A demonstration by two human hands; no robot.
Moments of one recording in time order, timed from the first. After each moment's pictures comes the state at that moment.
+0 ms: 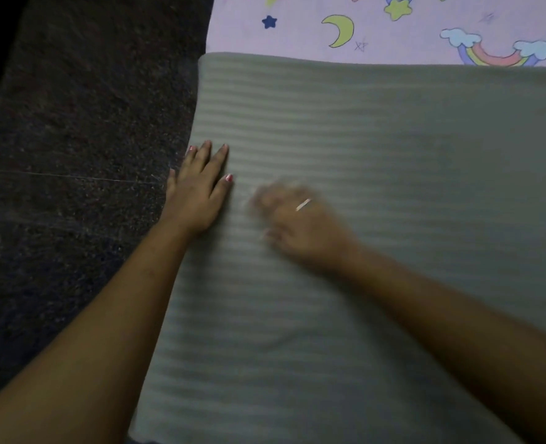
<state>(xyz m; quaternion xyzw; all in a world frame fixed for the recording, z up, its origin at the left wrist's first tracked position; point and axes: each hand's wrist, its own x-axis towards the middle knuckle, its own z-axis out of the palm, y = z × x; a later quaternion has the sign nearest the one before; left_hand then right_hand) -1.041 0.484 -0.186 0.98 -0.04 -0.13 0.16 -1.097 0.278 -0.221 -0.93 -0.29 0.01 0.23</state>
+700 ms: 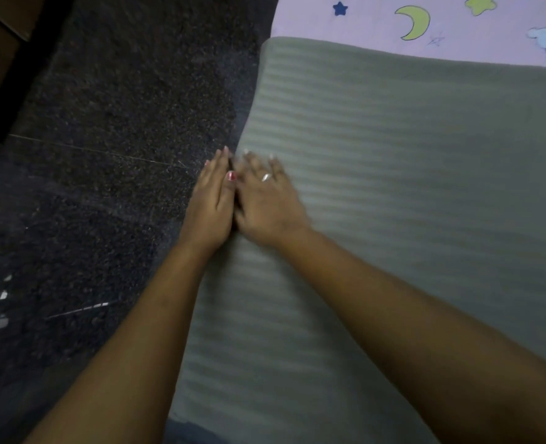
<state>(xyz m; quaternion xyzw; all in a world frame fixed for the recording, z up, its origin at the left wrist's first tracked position) -1.083 0.538 -0.194 0.92 0.03 -0.03 0.39 -1.066 0.422 -0.210 -0.96 -0.25 0.03 0.15</state>
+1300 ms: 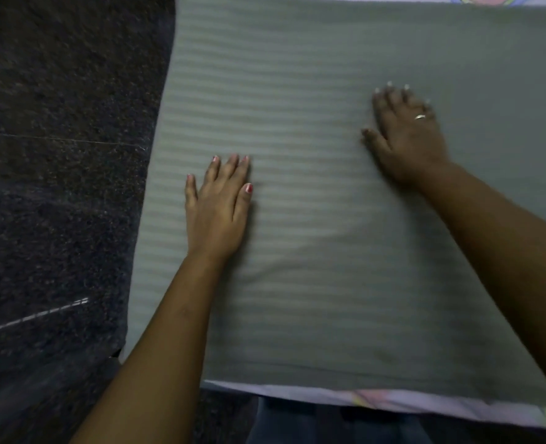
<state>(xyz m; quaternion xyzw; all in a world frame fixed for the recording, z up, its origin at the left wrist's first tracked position) -1.164 0.436 -0.196 0.98 -0.05 -0.06 0.20 -1.091 0.135 -0.211 -1.00 -0.04 0.05 0.07</state>
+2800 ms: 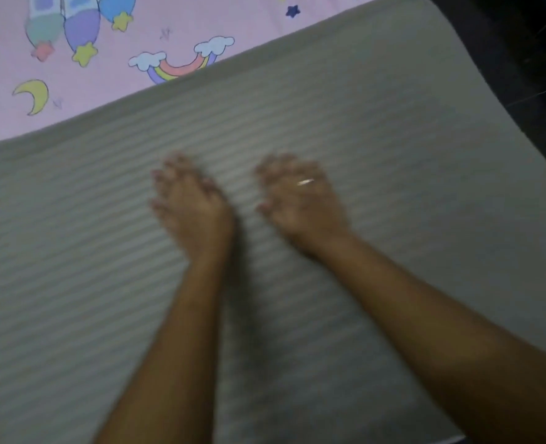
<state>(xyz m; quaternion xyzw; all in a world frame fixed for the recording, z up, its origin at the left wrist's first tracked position) -1.117 0.065 -0.214 0.99 -0.03 -0.02 0.17 -1.116 -0.061 -0.443 -0.97 0.16 -0.11 0.12</state>
